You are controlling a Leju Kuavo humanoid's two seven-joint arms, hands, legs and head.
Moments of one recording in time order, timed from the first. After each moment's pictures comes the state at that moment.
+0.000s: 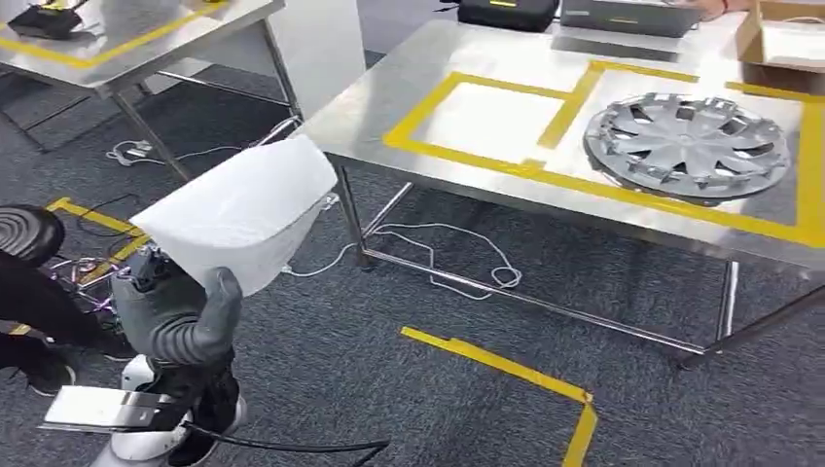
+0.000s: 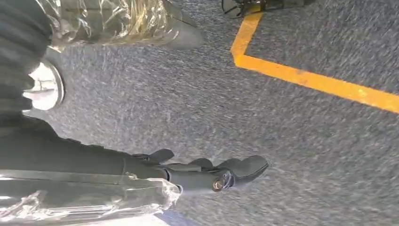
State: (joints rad) left arm 0.02 -0.01 -0.54 -1.64 -0.03 0.43 -0.62; right arm -0.05 0.20 -0.85 -0.18 1.21 -0.18 -0.27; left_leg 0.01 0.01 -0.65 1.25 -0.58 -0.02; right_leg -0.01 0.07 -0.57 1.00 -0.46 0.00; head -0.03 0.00
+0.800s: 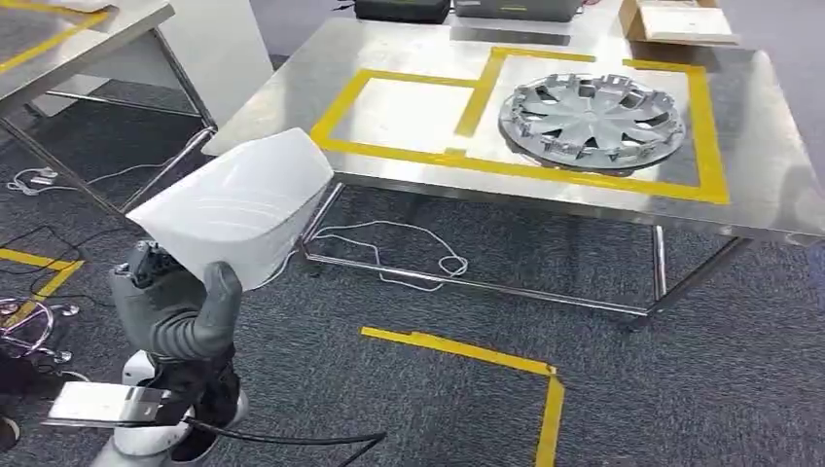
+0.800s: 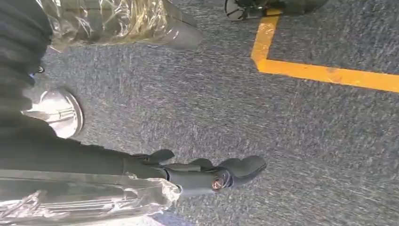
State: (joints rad) left arm 0.01 -0.01 -0.53 -1.65 -0.04 0.43 -0.62; right arm -0.06 0.20 -0.83 -0.18 1.23 -0.17 -0.26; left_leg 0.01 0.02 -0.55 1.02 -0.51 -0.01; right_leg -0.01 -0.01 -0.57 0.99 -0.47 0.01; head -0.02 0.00
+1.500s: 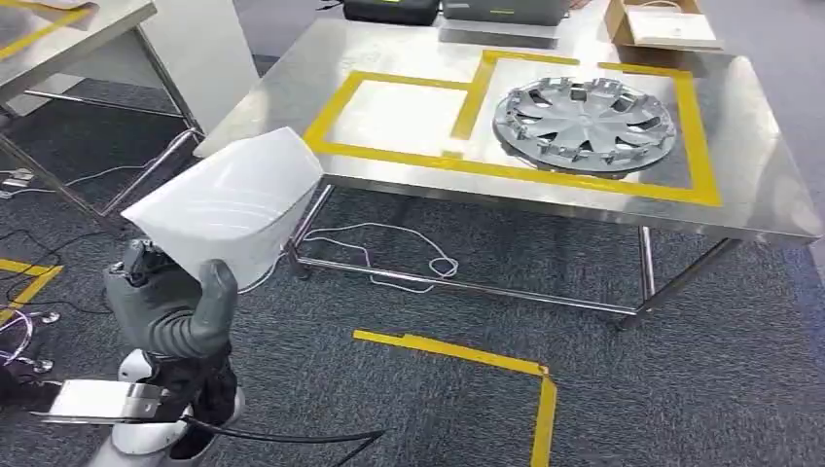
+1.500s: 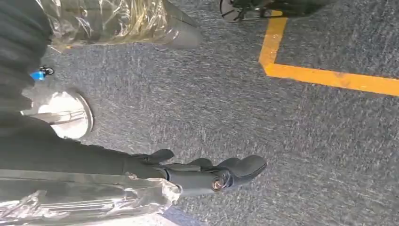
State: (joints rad) left arm 0.01 -0.01 -0.53 -1.65 -0.05 0.44 -0.62; right arm -0.06 0.21 -0.80 -0.18 1.25 -0.18 -0.23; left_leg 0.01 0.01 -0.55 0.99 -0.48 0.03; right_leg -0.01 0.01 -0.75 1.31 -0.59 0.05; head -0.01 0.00
